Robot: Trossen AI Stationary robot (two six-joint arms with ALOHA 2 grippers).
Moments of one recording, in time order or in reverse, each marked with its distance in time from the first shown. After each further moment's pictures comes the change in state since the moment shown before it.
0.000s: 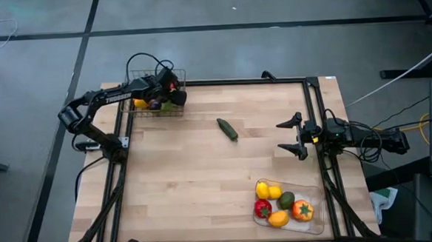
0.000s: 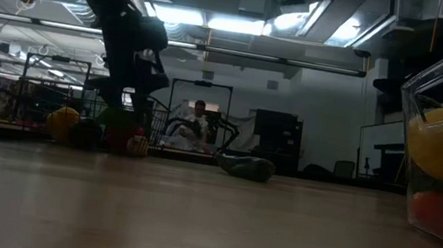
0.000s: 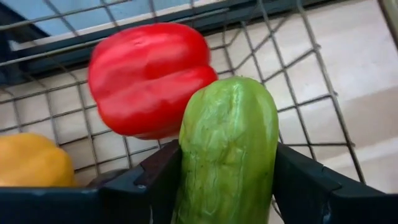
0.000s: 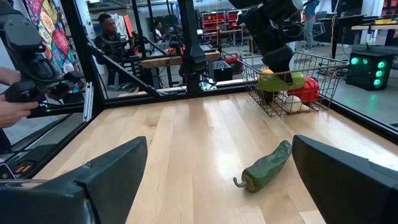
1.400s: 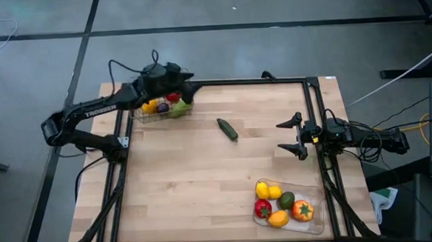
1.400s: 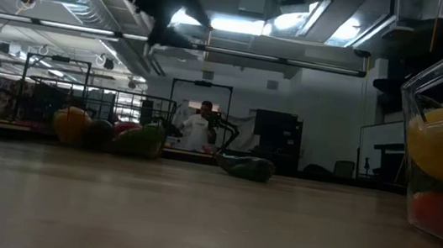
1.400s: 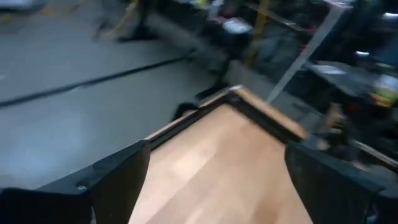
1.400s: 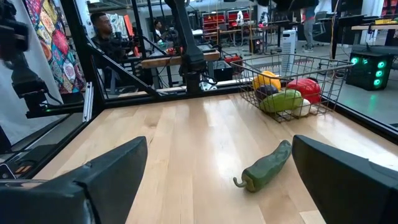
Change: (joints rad) left arm -0.195 -0.249 0.000 0.564 0.225 0.166; right arm 0.000 0.000 0.000 0.000 0.000 0.000
